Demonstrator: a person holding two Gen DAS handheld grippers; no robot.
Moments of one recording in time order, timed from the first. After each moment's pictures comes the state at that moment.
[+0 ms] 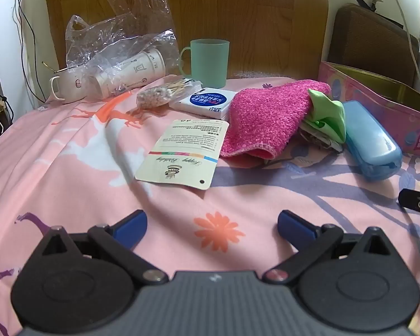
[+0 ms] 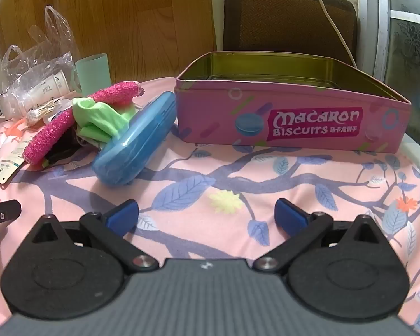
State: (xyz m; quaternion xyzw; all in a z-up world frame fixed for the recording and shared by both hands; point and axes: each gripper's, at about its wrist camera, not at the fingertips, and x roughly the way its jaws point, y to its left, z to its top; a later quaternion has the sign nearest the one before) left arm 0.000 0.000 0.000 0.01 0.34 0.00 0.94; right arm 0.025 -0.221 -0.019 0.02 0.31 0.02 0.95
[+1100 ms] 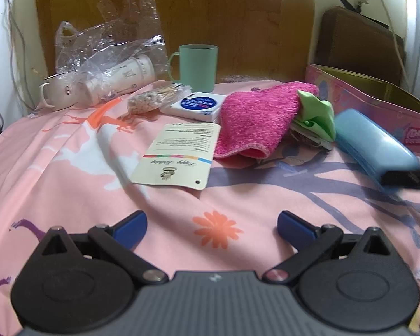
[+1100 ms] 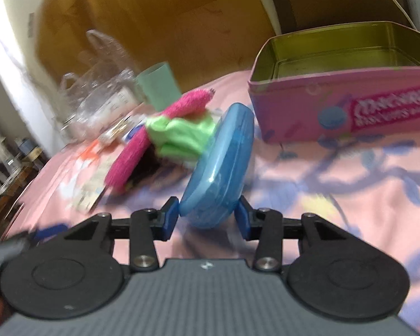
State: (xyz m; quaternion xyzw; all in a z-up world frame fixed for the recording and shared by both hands) left arm -0.001 -0.001 0.001 0.01 0.33 -0.04 0.94; right arm 0.033 -0.232 -0.005 0.15 0.33 0.17 0.91
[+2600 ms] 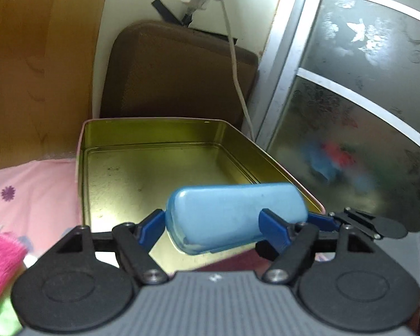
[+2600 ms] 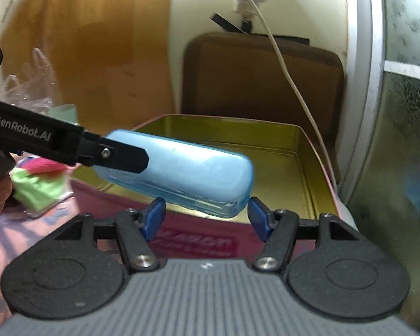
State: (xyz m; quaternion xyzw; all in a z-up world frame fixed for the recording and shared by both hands) left arm 0.136 -0.236 0.080 -0.03 0.31 -0.35 0.88; right arm 0.065 -0.397 0.034 -0.02 0.23 0.07 0.97
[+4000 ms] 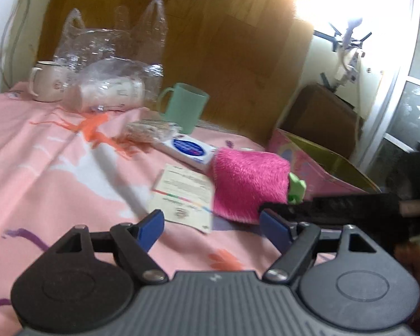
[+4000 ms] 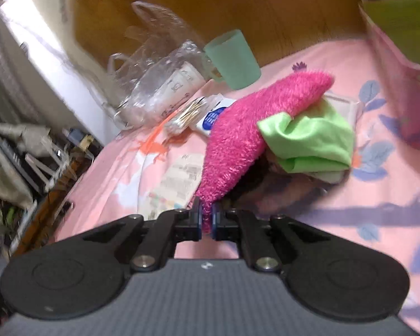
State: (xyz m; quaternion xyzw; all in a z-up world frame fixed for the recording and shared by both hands) left arm -0.014 0.071 0.033 -0.14 0.25 -0.15 0.94; right arm 0.080 -0.159 0.000 0.20 0.36 0.30 0.86
